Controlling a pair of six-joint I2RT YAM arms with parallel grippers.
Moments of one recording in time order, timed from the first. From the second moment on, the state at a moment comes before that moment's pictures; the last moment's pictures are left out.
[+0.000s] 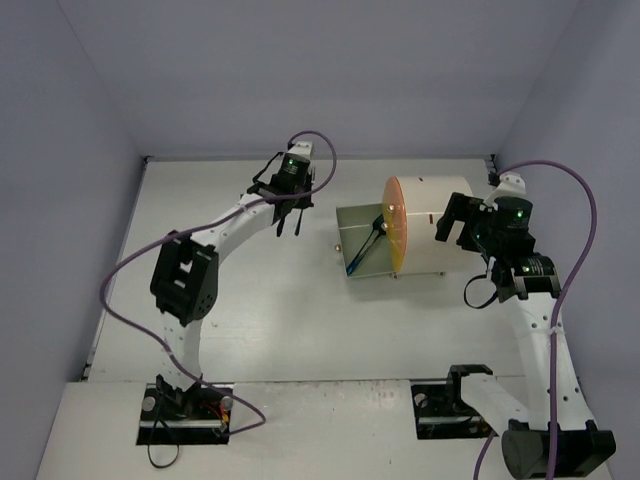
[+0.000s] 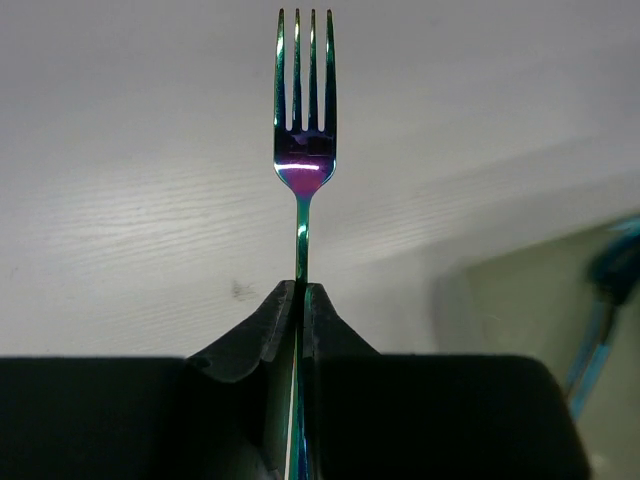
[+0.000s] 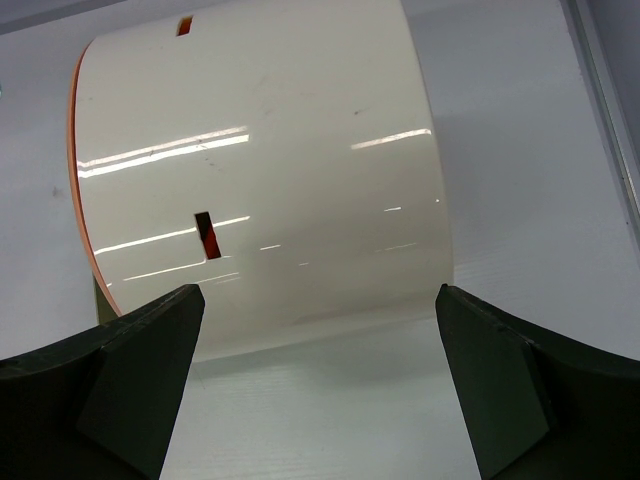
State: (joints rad) left arm -0.53 2.02 1.67 -0.32 -0.18 -0.31; right arm 0.03 0.94 1.05 -0.62 0.02 0.23
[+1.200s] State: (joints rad) left arm -0.86 2.07 1.62 -0.16 -0.21 -0.42; right arm 0.03 0.94 1.05 -0.62 0.02 0.23
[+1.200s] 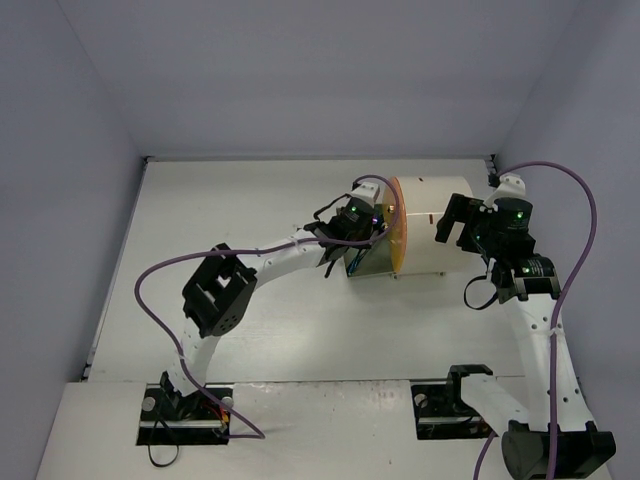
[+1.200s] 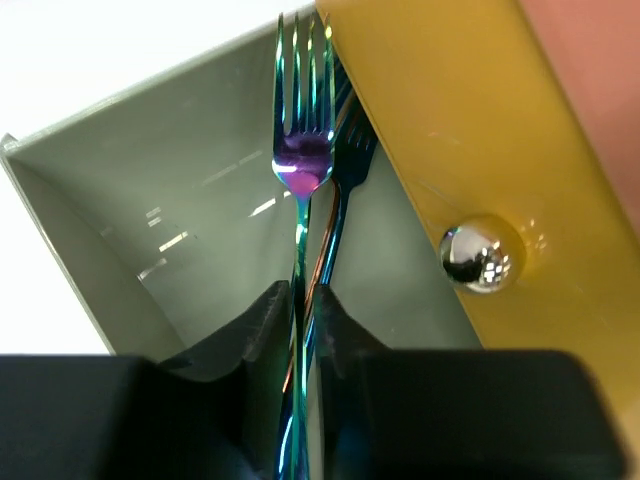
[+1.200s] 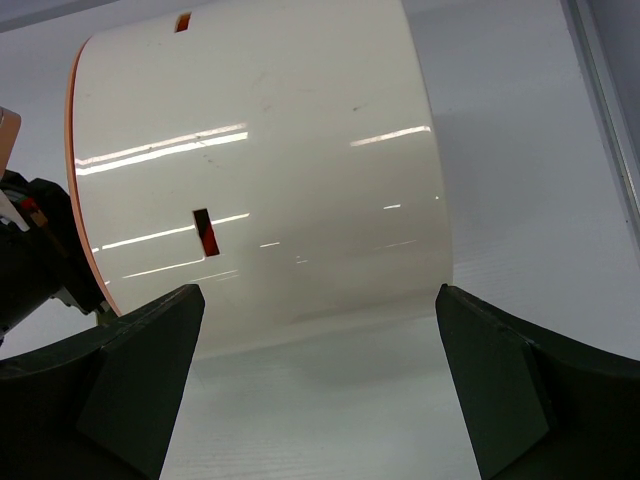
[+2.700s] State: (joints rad) left arm -0.55 2.06 1.53 -0.30 0.54 0.31; right arm -0.14 1.34 1.34 -0.63 -0.27 0.20
